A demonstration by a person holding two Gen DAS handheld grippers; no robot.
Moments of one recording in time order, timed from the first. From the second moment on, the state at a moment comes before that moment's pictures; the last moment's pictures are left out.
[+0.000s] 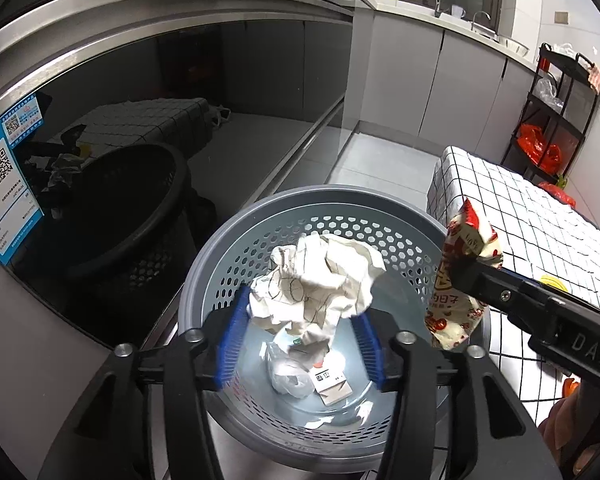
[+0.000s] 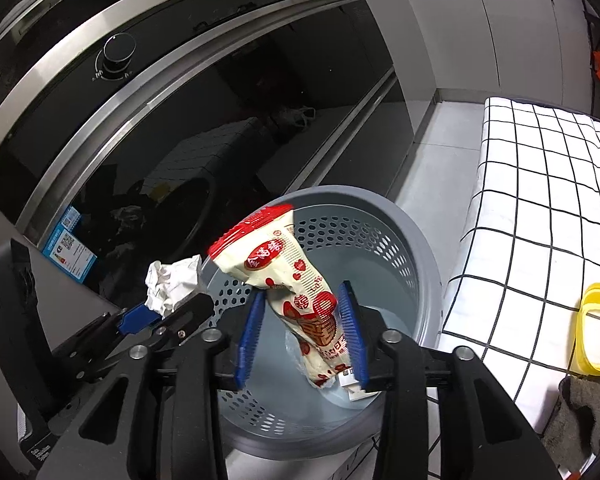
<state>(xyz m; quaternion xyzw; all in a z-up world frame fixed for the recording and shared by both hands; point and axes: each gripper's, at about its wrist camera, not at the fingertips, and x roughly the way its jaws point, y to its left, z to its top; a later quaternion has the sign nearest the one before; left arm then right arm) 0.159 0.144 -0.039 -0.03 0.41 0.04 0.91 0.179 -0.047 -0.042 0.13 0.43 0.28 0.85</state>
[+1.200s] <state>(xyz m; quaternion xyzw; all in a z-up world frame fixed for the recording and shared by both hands) 0.111 0.140 -0.018 -0.03 0.38 0.04 0.92 0.101 -0.089 -0.015 0.08 0.37 0.20 0.90</state>
